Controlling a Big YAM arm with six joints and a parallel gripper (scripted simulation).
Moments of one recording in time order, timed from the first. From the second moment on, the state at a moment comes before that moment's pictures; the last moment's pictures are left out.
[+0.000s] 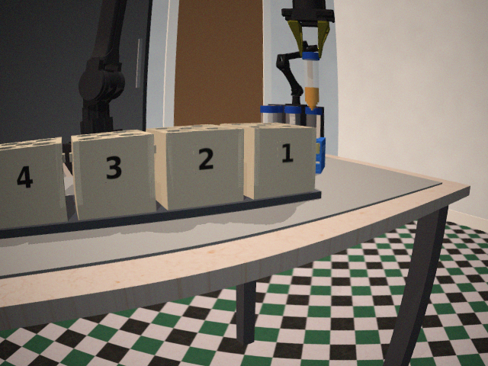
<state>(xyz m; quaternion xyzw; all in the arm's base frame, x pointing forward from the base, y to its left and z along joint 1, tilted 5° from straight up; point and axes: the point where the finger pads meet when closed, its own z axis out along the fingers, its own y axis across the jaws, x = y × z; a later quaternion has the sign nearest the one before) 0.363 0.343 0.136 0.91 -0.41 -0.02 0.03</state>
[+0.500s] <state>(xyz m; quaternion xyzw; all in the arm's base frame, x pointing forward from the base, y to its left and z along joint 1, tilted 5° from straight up) 0.364 0.343 0.159 0.91 -0.41 -0.02 0.04</state>
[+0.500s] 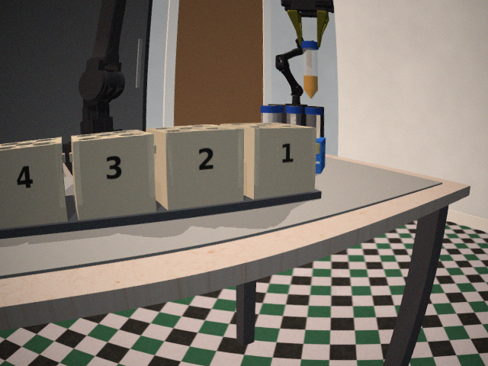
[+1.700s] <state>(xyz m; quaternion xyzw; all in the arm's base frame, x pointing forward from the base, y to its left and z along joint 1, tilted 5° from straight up) 0.364 0.341 0.161 0.91 -0.42 -0.02 0.04</state>
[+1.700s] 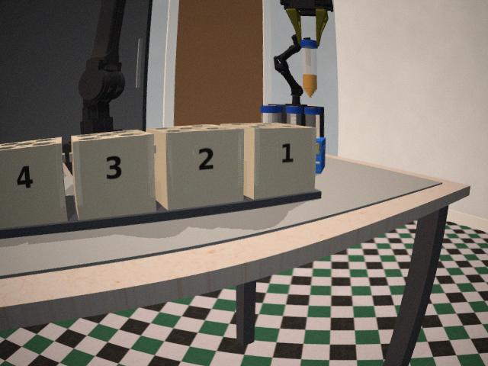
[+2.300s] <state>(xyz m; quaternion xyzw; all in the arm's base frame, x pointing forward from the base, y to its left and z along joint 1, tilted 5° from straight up) 0.359 0.233 0.174 0.81 -0.59 -0.02 0.04</state>
